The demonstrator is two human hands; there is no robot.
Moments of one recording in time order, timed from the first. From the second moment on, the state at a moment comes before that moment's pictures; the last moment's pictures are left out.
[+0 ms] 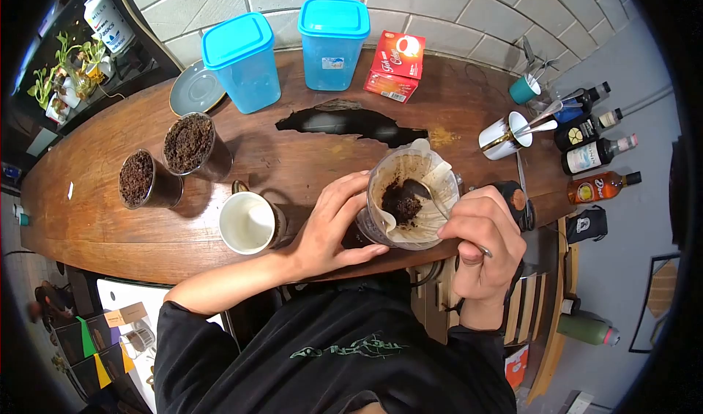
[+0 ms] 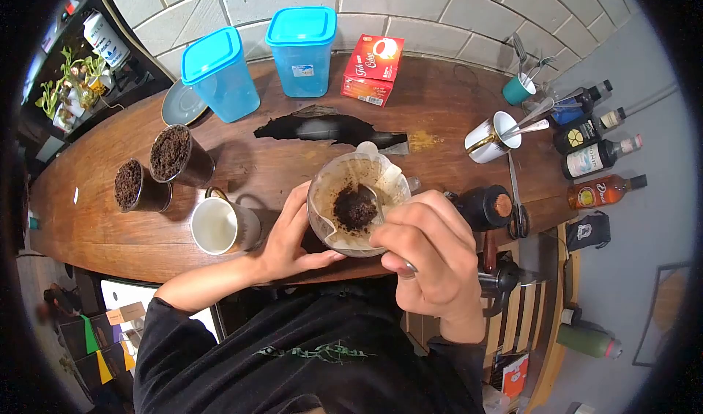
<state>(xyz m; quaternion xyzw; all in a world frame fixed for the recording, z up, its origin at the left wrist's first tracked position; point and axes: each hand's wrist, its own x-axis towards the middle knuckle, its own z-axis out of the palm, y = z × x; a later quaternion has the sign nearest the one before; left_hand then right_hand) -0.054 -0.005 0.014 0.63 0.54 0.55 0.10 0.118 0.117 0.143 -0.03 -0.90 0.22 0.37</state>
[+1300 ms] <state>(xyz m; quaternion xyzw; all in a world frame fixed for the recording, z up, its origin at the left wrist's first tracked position) -0.056 -0.006 0.009 0.65 0.56 0.49 0.09 0.131 0.115 0.144 0.03 -0.87 0.28 0.40</state>
